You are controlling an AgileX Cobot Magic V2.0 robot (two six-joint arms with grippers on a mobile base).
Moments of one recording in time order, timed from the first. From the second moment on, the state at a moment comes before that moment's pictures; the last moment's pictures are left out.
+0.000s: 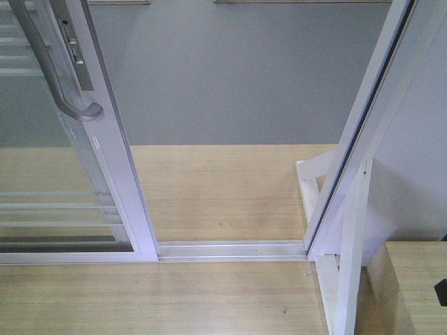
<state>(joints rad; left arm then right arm) 0.02 -0.01 0.03 -0.08 0.10 0.02 -0.05 -0.01 0.03 -0.02 0.10 0.09</state>
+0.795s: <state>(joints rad) 0.02 -0.01 0.03 -0.08 0.10 0.02 -0.06 -0.01 0.03 -0.03 0.10 0.09</state>
